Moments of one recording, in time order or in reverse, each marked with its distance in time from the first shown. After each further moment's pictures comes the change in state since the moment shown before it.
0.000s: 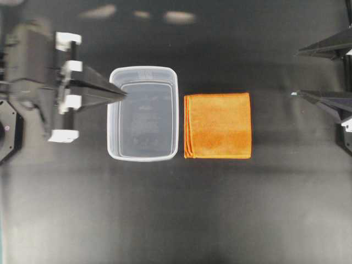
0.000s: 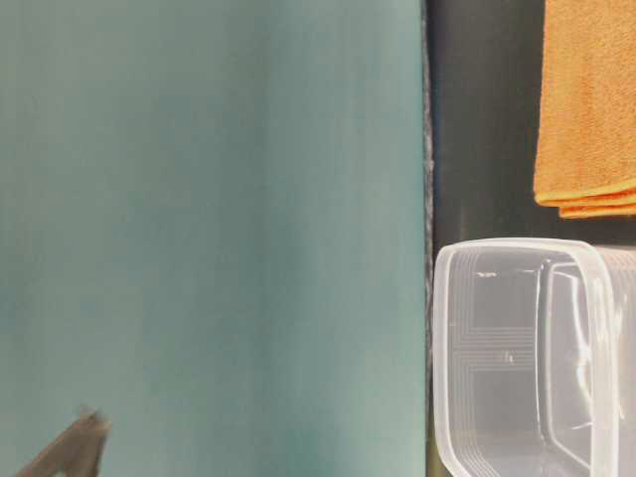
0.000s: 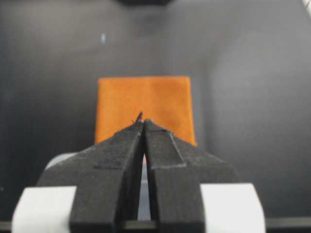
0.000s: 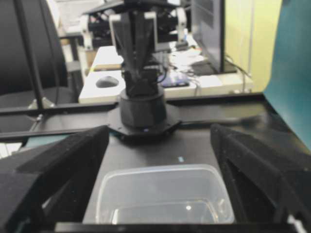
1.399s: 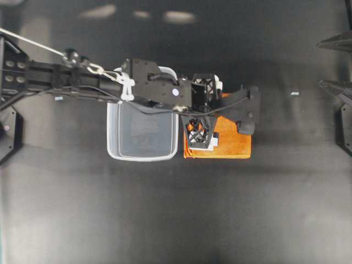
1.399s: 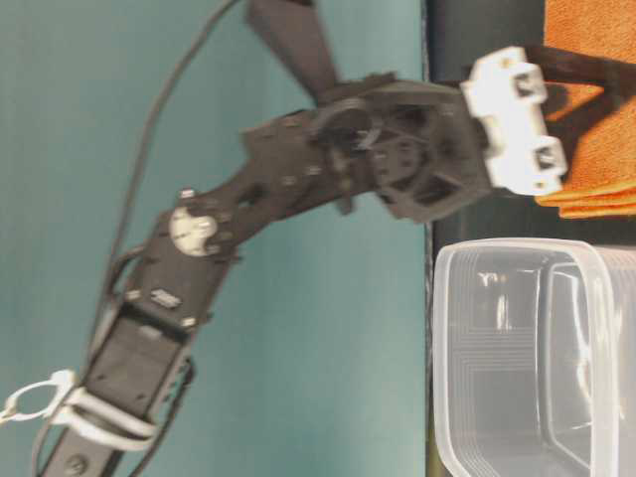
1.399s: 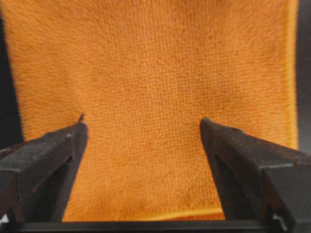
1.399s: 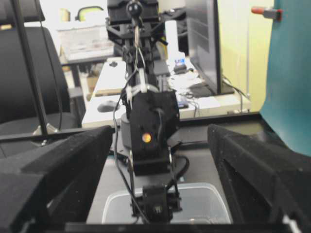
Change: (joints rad) left arm 0.021 1.074 -0.775 0.002 0.433 0.135; right arm -0.017 -0.120 0.003 0.002 0.051 0.031
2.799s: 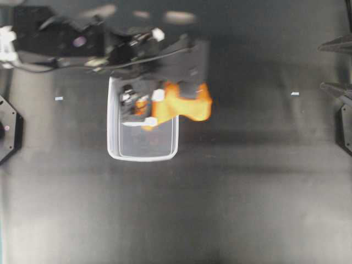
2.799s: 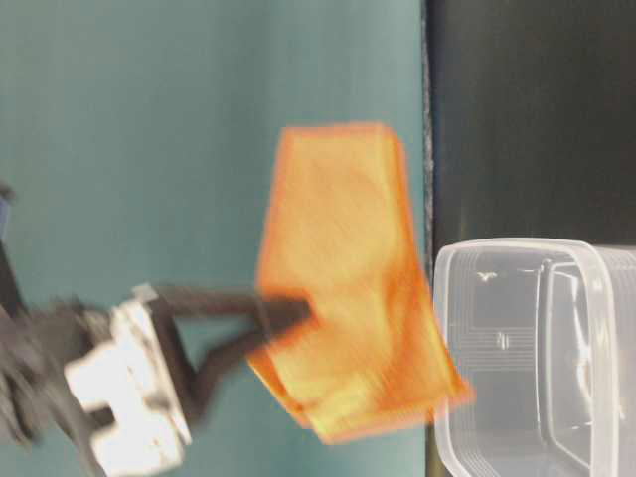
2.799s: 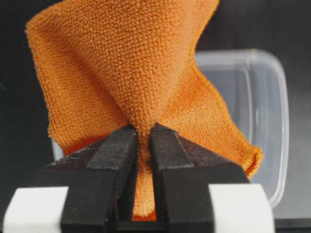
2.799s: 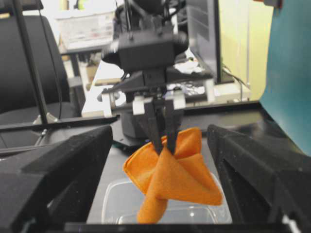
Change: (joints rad) left arm 0.044 -0.569 0.287 0.000 0.295 0.009; right arm 0.002 -0.031 0.005 0.000 0.058 0.002
